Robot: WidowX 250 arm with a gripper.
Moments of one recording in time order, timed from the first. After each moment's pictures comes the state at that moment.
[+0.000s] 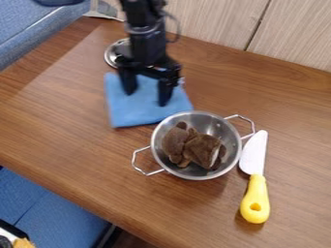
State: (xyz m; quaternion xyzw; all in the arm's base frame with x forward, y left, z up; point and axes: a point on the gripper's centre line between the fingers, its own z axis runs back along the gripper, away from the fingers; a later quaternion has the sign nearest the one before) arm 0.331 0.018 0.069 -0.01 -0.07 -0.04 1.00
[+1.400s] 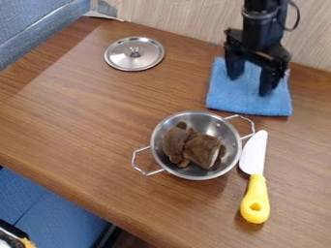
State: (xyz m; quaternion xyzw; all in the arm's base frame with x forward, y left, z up) arm 0.395 -0.092 0.092 -0.03 -0.10 -0.22 0.97
